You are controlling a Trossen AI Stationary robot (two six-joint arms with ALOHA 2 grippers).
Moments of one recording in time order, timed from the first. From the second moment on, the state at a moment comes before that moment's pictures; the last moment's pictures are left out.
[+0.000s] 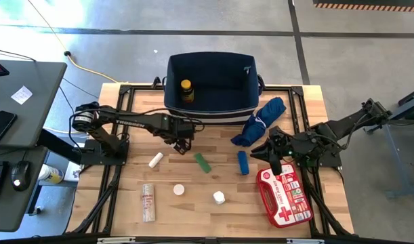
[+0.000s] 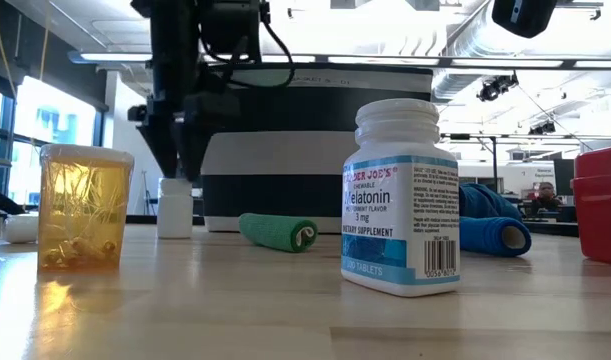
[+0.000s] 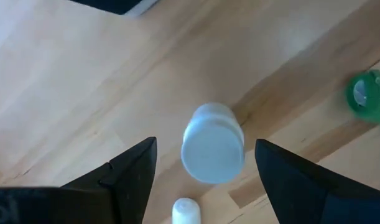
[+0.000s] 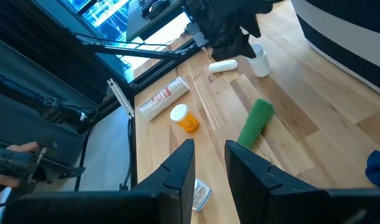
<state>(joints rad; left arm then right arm) 0.06 1.61 1.14 -1.01 -0.22 -0.81 0.42 0.90 0.85 -0.38 0.33 0.80</state>
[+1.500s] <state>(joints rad) 0.04 1.61 1.06 -0.91 -0.17 -0.84 0.42 0.90 0.85 -0.38 0.33 0.82</state>
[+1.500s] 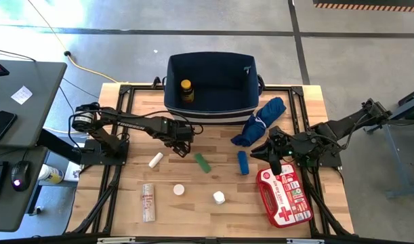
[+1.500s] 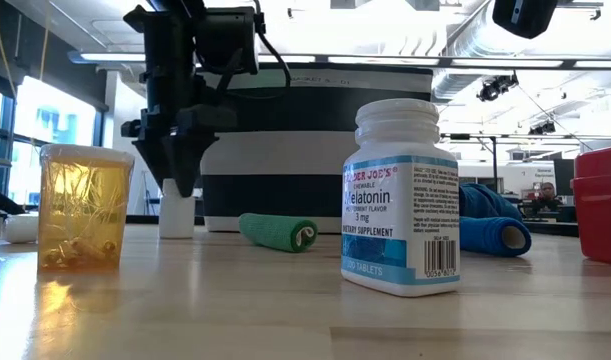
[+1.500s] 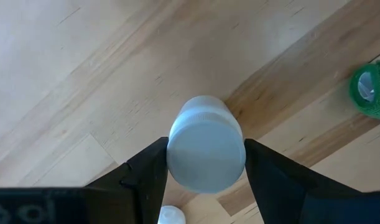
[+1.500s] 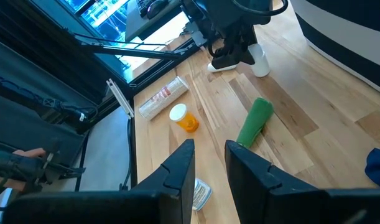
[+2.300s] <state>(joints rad) 0.04 1.61 1.09 -0.93 -0.13 -0.83 0.42 0.90 0.85 -0.38 0.33 0.81</state>
